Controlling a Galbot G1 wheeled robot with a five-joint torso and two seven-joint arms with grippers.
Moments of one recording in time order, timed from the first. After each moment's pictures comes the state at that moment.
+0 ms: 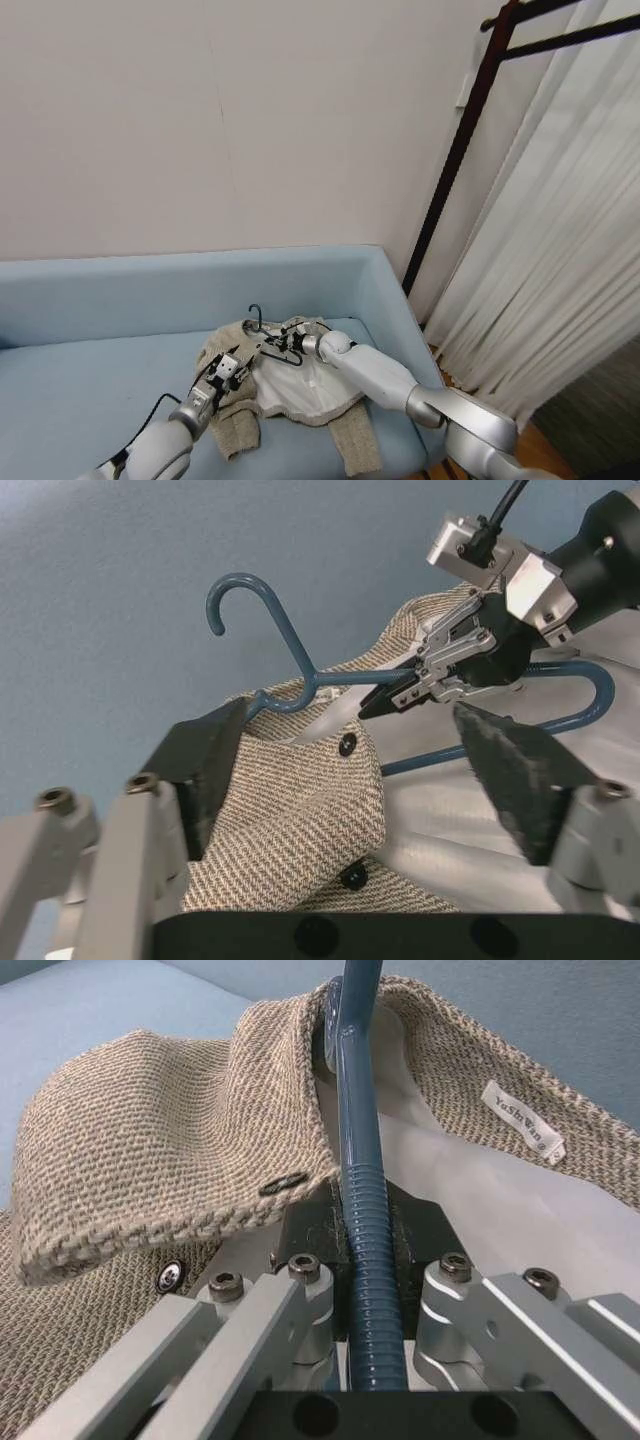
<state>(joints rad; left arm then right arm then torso) 1.27 -0.60 -0.13 -2.15 -0.49 0.32 -0.37 -0.26 1.36 -0.62 0.92 0.86 -0.17 -0.43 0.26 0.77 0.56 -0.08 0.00</state>
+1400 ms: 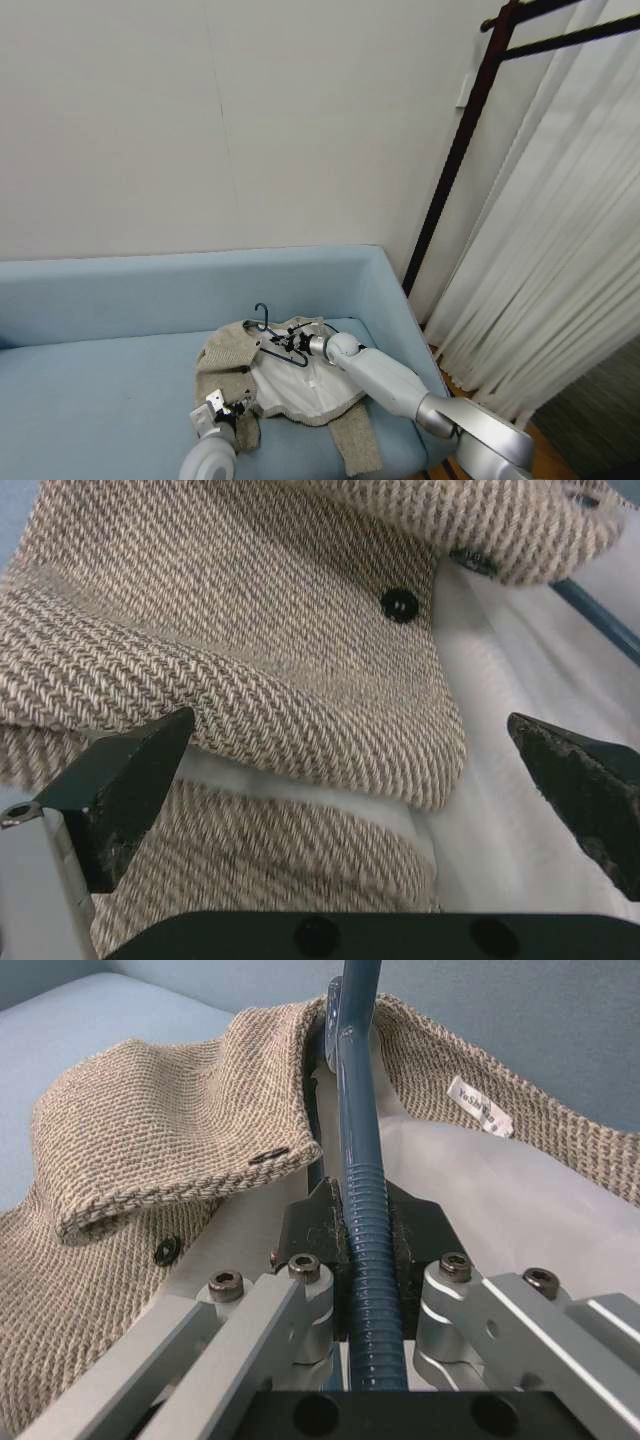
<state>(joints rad) 1.34 -1.15 -0.22 -2.00 -1.04 0.27 -0.89 -0.33 1.27 -0.55 1.02 0.86 -0.20 -0.42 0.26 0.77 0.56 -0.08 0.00</state>
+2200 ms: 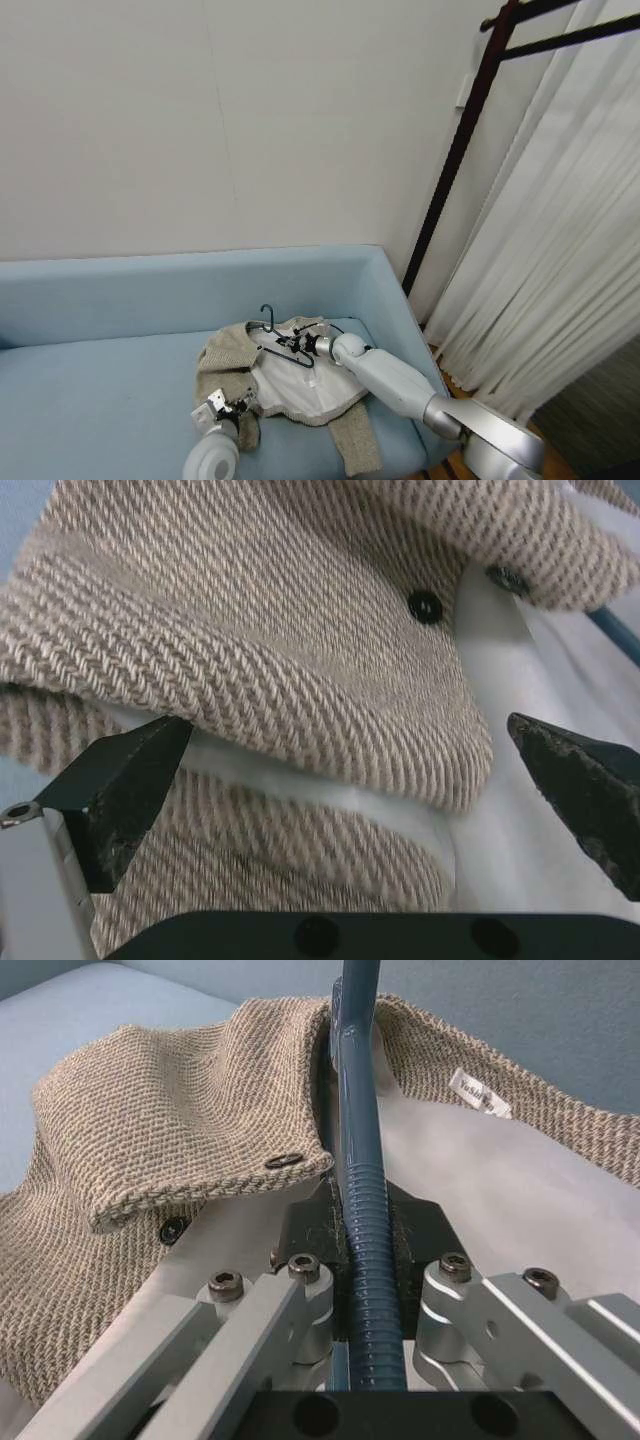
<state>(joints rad) 1.33 -1.19 -0.24 -1.97 -1.05 0.23 -0.91 -0.33 1.25 -0.56 1.03 0.87 -0.20 -0.42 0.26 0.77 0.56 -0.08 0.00</state>
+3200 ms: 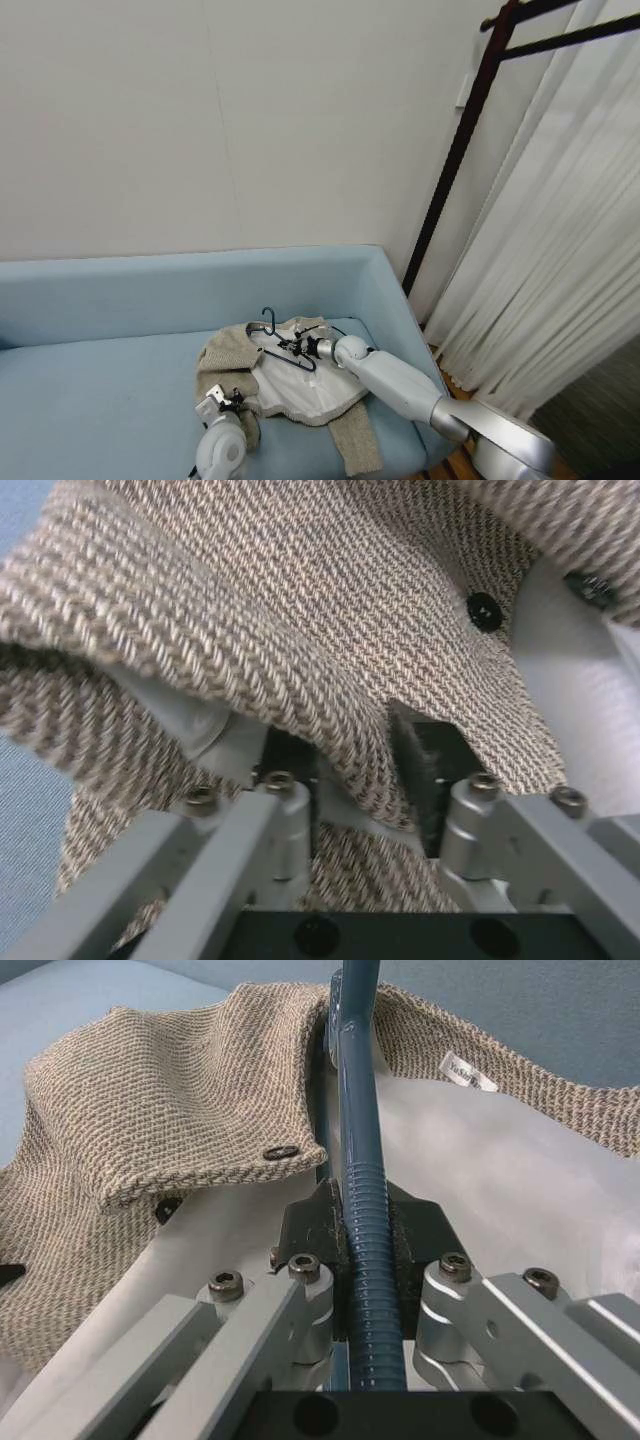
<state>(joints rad) 1.31 -1.23 -0.22 -1.90 -1.02 0.18 -0.96 -0.33 1.21 -0.58 1.08 0.90 -0.22 -0.39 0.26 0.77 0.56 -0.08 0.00</state>
